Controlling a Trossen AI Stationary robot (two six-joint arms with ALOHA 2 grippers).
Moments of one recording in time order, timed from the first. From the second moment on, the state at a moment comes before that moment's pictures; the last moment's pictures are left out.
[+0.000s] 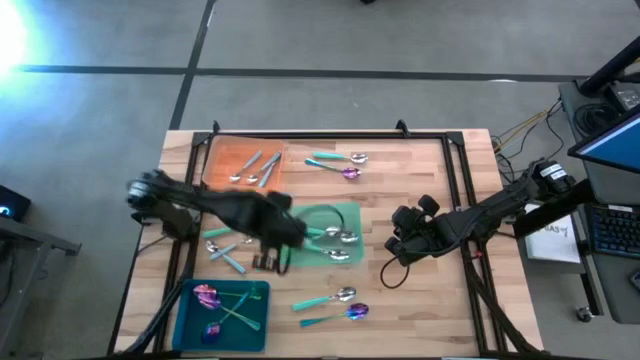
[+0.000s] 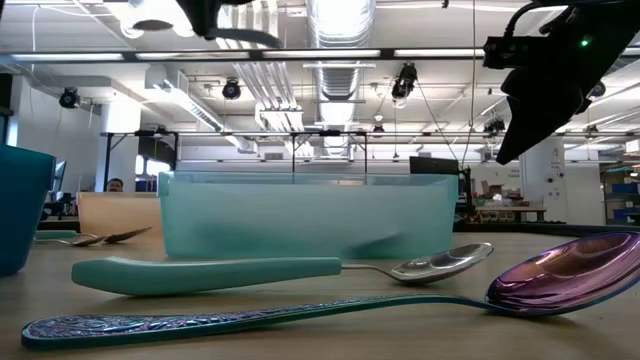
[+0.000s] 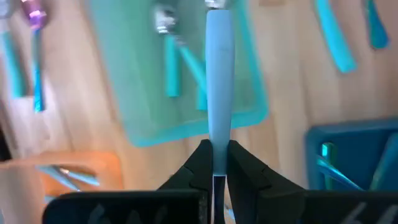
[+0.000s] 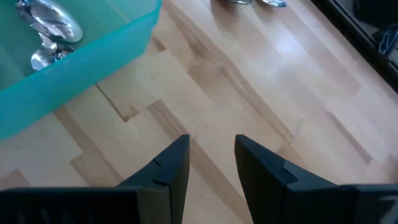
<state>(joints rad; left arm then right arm) -0.27 1.70 1.74 -1.41 -0.17 -0.07 0.40 1.35 0.83 -0.90 0.67 0.99</state>
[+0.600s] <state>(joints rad) 0.23 1.15 1.02 -0.87 -0.41 -0.06 0.40 1.35 0.83 -0.87 0.60 1.02</state>
